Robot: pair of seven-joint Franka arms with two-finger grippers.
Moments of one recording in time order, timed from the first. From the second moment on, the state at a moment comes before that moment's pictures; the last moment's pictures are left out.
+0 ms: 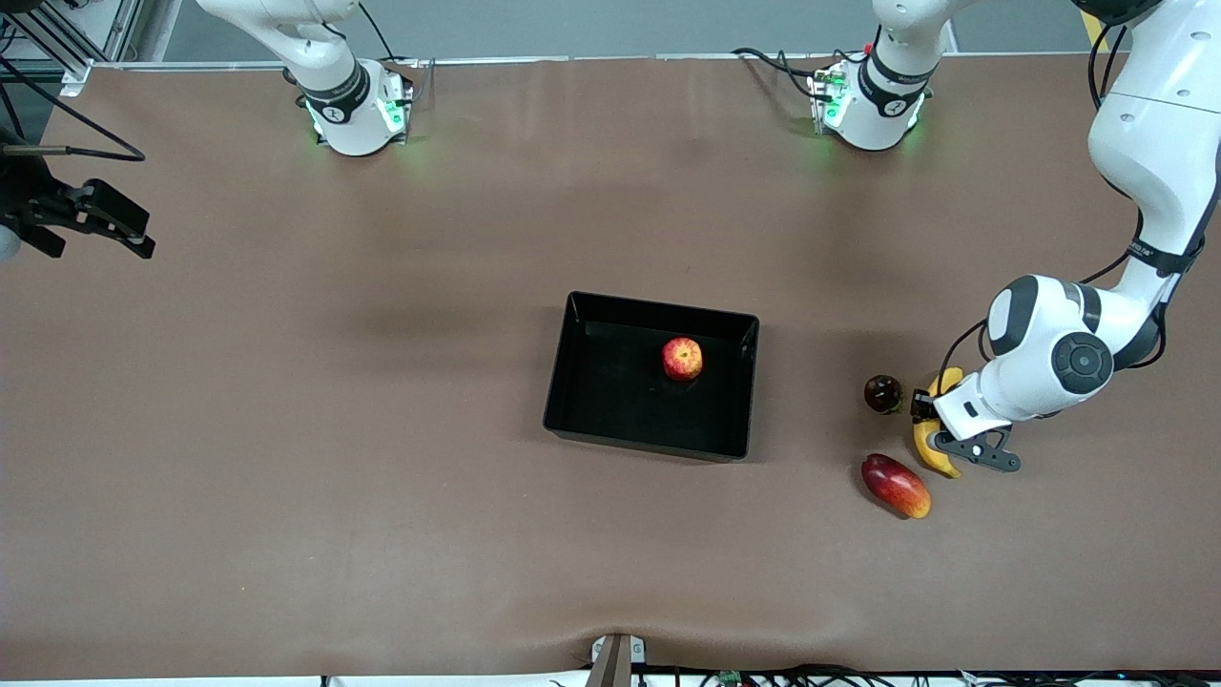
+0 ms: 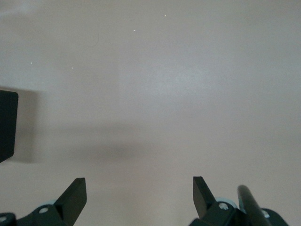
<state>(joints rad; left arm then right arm) 0.51 0.67 -0.56 -1.83 0.43 2.38 0.05 -0.06 -0.04 0.07 -1.57 -0.03 1.57 0.02</state>
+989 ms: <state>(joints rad) 0.39 0.54 -0.87 -1.68 0.39 2.00 -0.49 -0.05 -0.04 0.07 -1.57 -0.01 1.54 0.02</state>
